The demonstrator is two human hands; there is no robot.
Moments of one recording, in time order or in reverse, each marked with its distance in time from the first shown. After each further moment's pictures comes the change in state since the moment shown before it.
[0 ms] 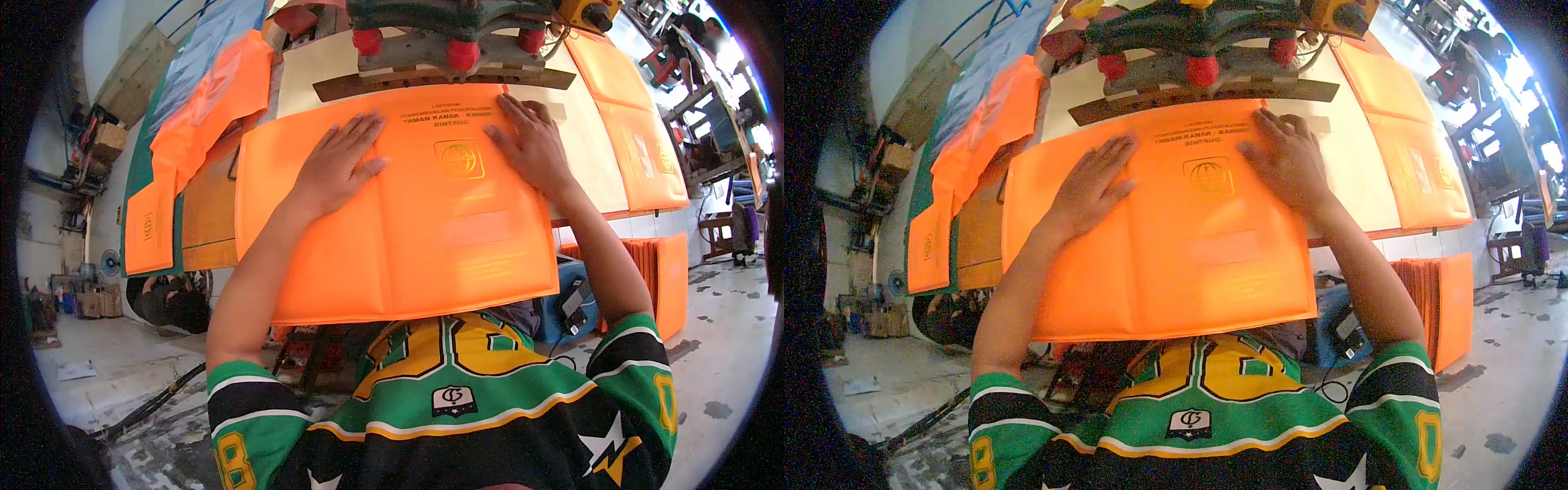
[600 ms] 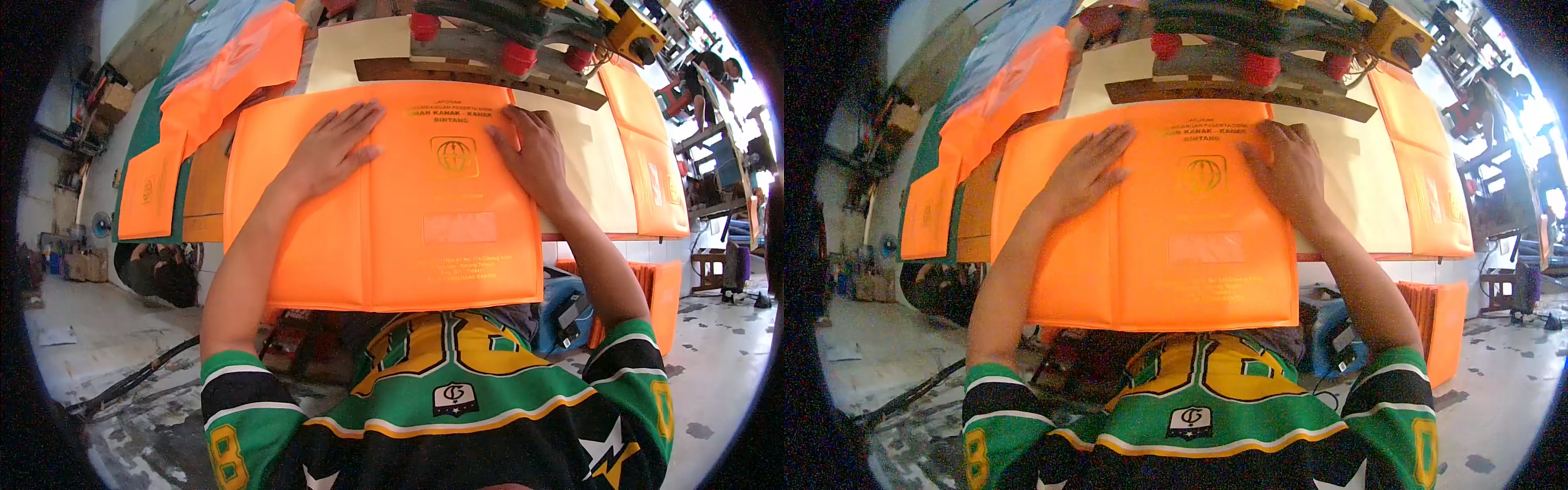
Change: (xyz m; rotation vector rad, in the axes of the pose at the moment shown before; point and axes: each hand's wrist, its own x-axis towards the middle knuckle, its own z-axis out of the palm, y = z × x) left_hand -0.033 -0.040 -0.011 0.019 0.013 -0.029; right_hand 0.017 -0.049 0.015 0.061 0.038 -0.009
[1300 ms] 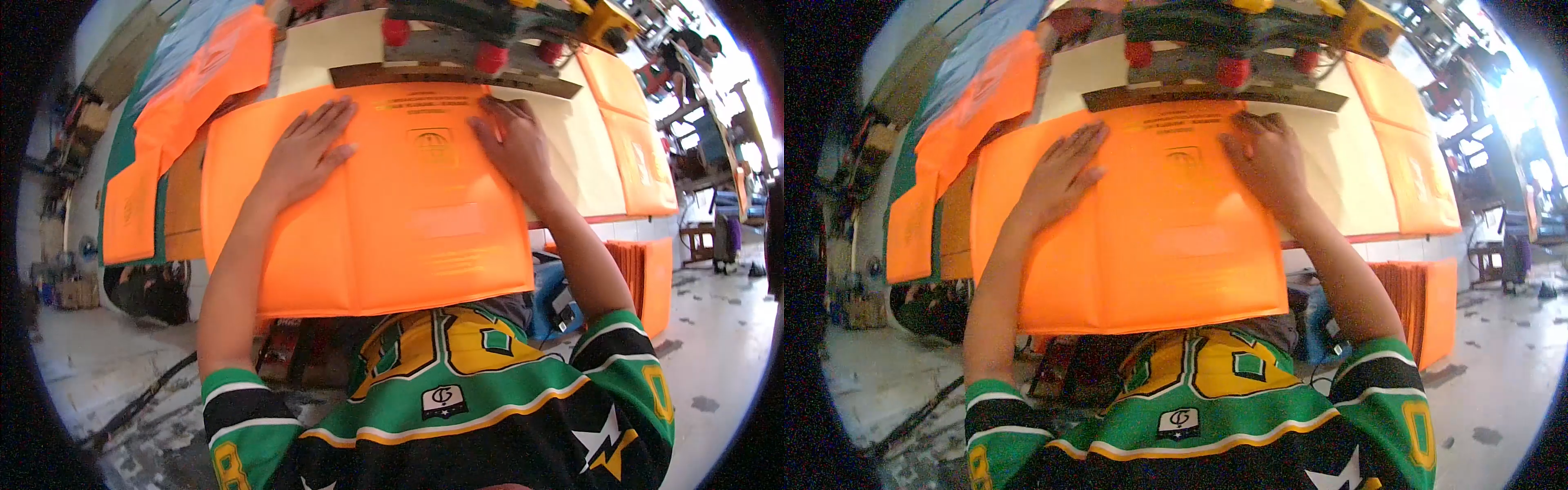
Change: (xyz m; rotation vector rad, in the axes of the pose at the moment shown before) left_hand 0.002 0.004 -0.001 0.068 0.035 -0.005; right_hand -0.004 0.002 0.002 0.001 0.052 -0.059
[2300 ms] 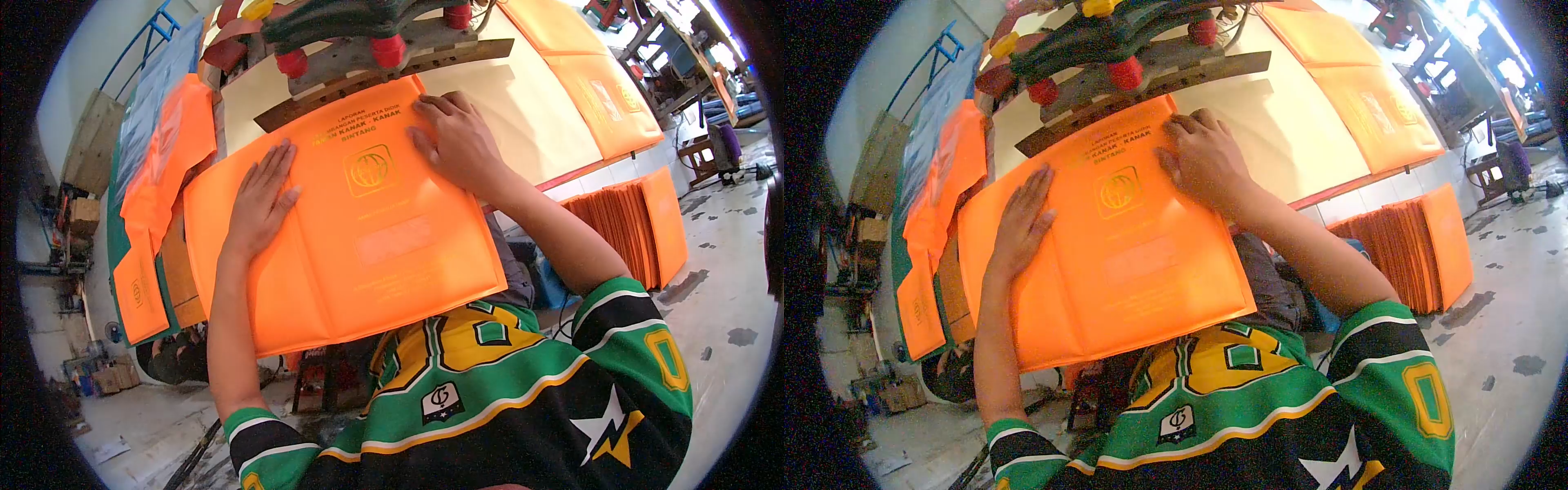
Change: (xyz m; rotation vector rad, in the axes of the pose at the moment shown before) left_hand 0.005 -0.005 -0.011 -0.091 -0.083 0.057; right_hand -0.022 -0.008 -0.001 0.010 0.037 0.059
